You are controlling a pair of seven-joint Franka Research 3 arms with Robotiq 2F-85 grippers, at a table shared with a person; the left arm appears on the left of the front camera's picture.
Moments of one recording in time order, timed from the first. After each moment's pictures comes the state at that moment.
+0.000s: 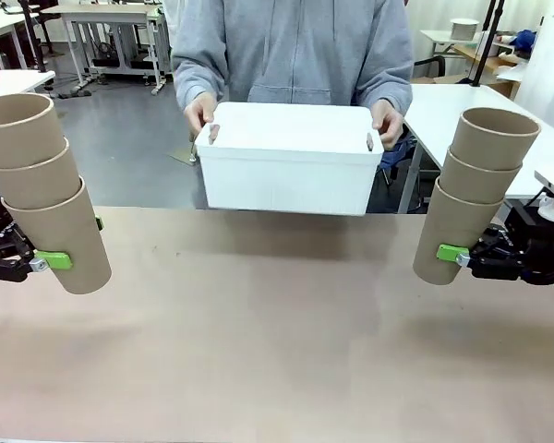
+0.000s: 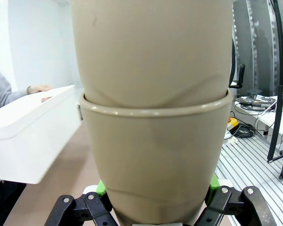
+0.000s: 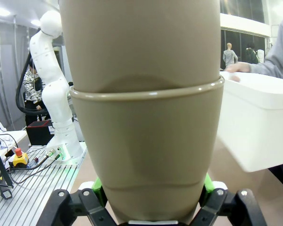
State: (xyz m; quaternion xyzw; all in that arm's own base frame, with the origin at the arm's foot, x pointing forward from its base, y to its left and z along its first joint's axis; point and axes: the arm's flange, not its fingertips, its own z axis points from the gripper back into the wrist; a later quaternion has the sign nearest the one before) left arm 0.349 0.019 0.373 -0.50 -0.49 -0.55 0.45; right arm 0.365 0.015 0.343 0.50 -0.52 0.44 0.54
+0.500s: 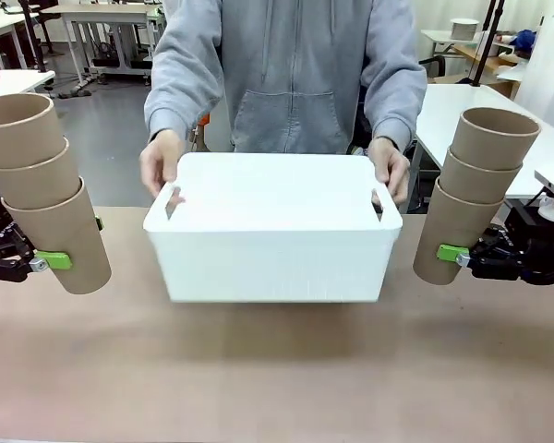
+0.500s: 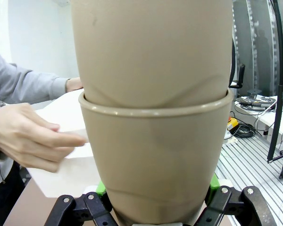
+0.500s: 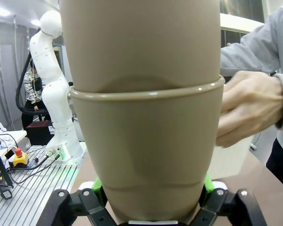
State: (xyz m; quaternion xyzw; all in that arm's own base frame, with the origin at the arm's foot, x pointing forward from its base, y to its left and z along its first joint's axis) left arm 0.349 0.019 0.373 -0.50 -0.49 -0.55 0.45; right arm 0.365 0.015 0.343 0.50 -0.52 0.44 0.54
